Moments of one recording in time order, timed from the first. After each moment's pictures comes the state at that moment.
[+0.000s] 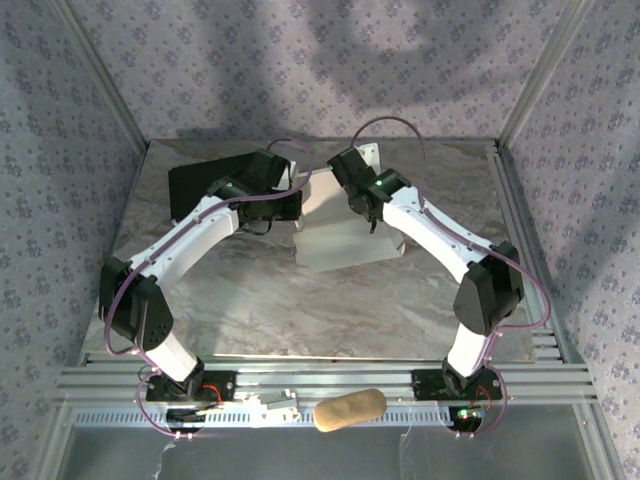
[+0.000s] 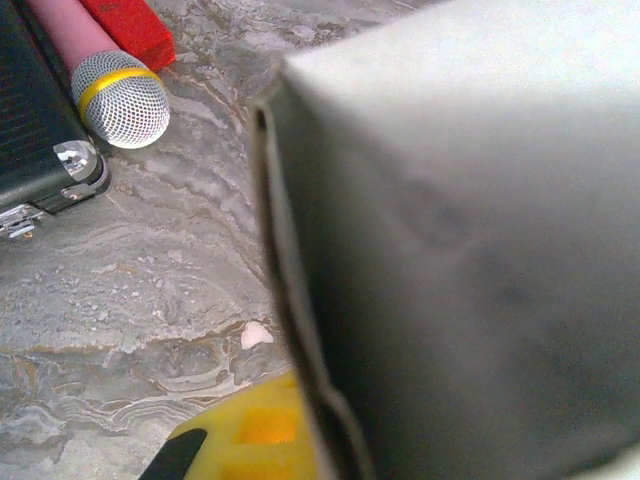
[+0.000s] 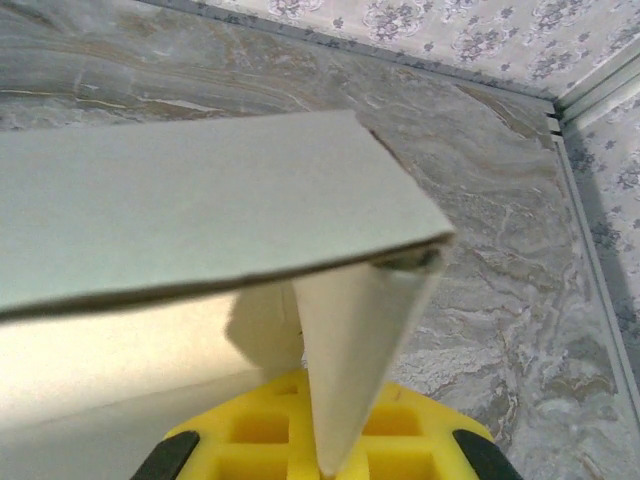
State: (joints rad) left arm -0.58 1.61 1.46 -0.73 0.07 -0.42; right arm 0.65 1.75 1.63 -0.84 0.69 0.33
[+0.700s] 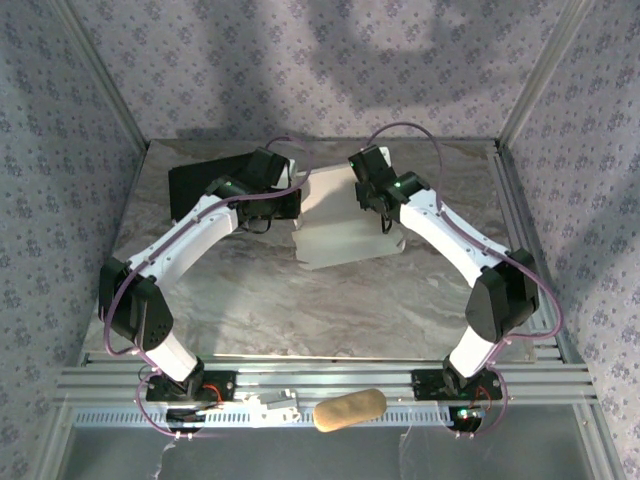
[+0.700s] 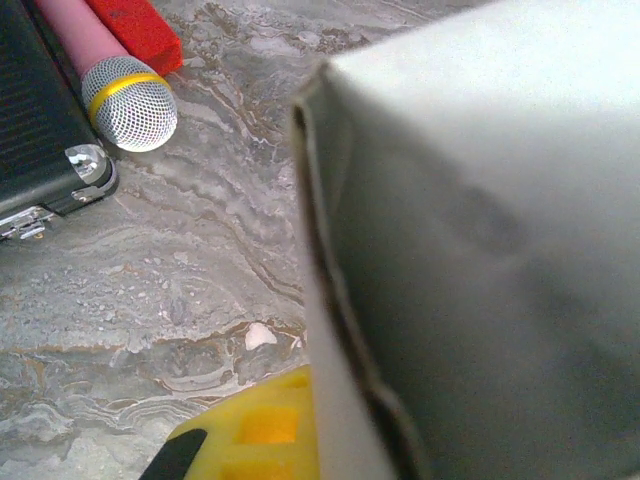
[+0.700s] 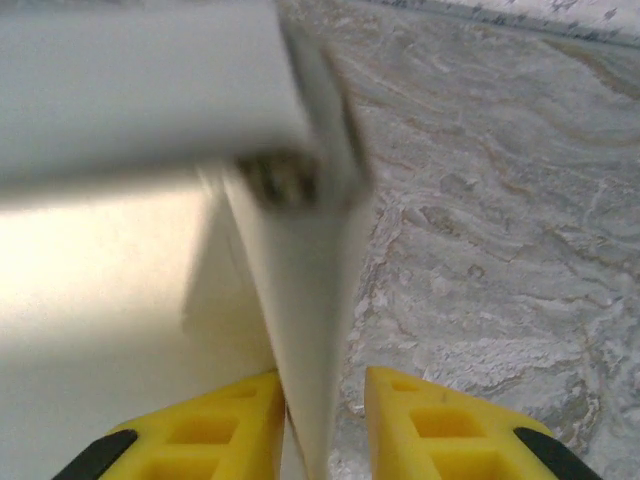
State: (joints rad) left arm -0.58 1.61 1.48 -0.74 0.06 -0.42; right arm 0.57 1.67 1.51 -0.76 0.45 0.30
